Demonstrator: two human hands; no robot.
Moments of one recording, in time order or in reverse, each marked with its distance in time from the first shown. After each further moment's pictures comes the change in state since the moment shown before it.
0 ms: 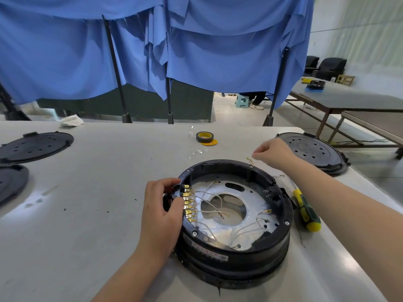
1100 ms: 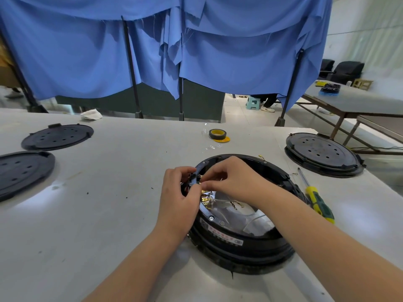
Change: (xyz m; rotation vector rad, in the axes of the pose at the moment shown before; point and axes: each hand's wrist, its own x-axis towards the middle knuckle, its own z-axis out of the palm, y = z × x) left_hand 0.003 0.004 0.000 0.020 -0.023 0.062; right_hand -0.123 -0.092 0.057 0.174 -0.376 -0.508
